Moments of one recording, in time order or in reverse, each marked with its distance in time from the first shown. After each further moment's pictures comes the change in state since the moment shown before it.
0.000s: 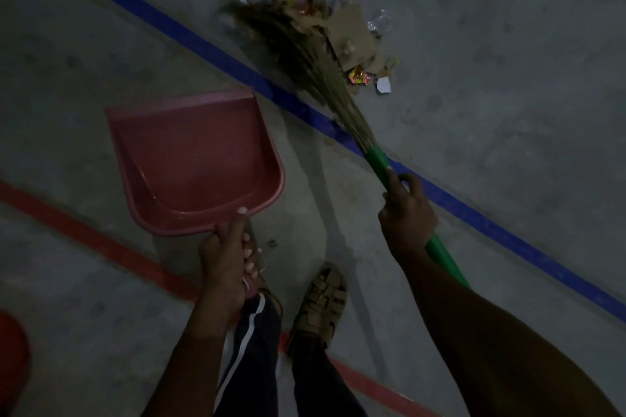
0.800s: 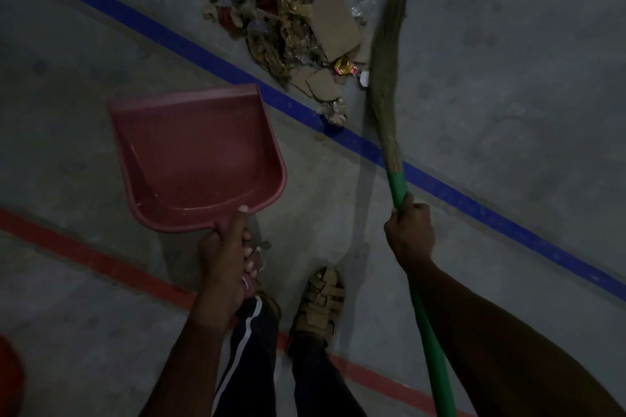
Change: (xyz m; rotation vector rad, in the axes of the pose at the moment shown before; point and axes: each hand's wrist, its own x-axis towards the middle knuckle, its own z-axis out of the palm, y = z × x) left_hand 0.016 -0.003 0.022 0.097 -0.036 -0.010; right_hand -0.017 0.036 0.018 0.134 -0.297 0.401
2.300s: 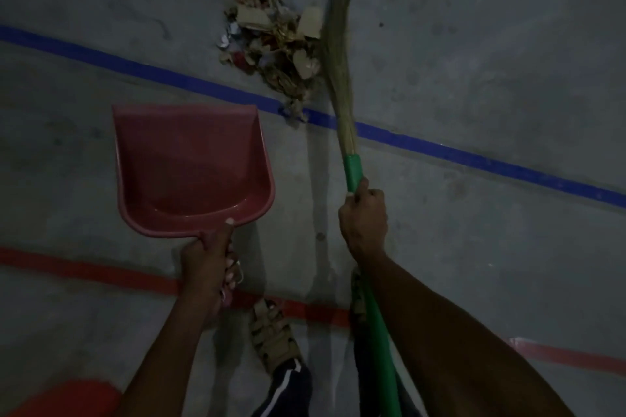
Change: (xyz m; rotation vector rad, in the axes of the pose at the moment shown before) left_hand 0.027 0.076 -0.193 0.192 -0.194 0.188; right_hand -0.180 -0.188 0.040 0.306 0.142 0.066
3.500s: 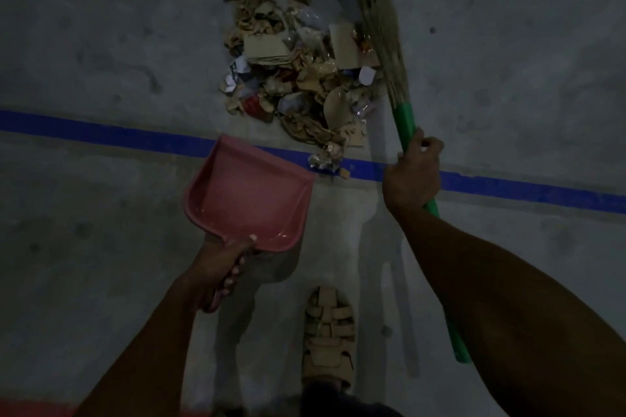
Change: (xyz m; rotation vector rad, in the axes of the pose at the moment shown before) left_hand 0.326 0.078 0.055 0.556 -0.326 -0.214; right_hand 0.292 -0.089 0.118 -0.191 0.311 0.152
